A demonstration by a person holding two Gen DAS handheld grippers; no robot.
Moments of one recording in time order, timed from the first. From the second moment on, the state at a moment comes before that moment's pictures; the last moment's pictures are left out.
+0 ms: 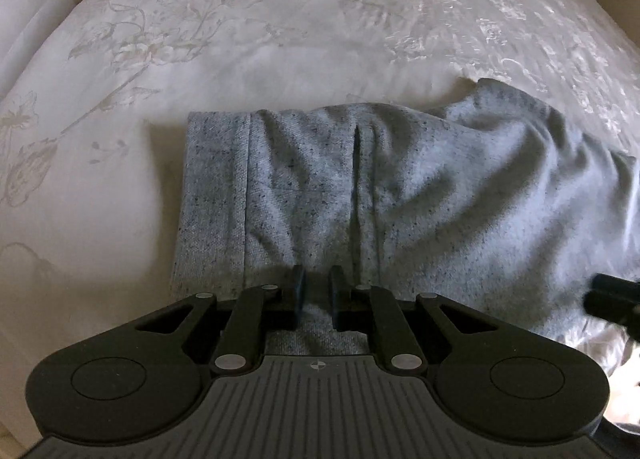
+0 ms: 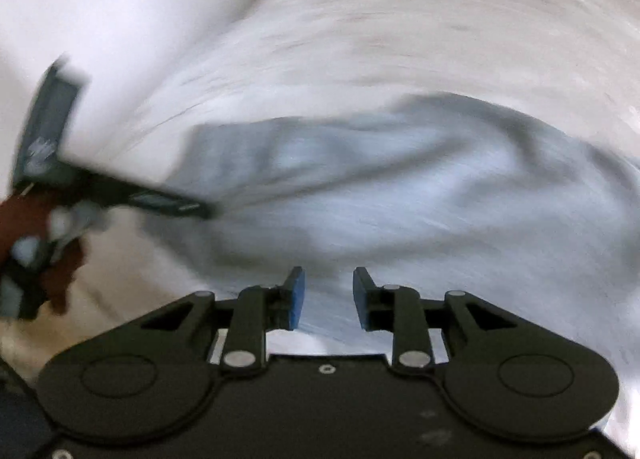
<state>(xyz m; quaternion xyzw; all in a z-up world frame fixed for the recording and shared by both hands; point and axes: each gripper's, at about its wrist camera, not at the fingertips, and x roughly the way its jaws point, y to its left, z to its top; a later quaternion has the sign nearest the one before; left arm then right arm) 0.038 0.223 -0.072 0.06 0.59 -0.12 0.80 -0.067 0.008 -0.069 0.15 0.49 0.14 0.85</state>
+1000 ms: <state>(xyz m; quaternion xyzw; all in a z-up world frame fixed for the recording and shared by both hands) 0.032 0.188 -0.054 0.07 0.58 -0.14 0.80 -0.087 -0.120 -0.088 0.41 0.47 -0.05 0.78</state>
